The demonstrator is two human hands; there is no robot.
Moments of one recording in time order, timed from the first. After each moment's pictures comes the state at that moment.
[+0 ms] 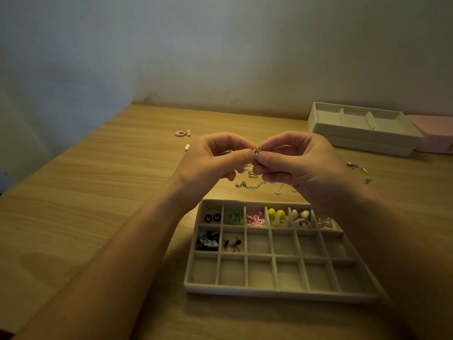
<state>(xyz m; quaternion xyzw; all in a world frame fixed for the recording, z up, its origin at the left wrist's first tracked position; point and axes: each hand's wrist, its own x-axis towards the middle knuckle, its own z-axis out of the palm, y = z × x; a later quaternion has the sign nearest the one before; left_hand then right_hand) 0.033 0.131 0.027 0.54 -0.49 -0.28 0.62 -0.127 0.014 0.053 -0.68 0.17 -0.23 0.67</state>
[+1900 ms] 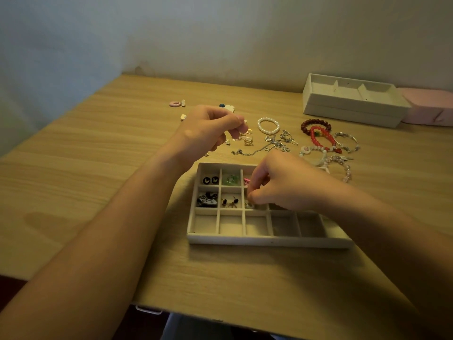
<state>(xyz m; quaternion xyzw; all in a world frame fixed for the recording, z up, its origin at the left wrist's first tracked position) 0.030 0.136 0.026 0.67 -0.45 -0.24 0.54 -0.138 0.058 0.029 -0.93 0.25 0.03 0.26</state>
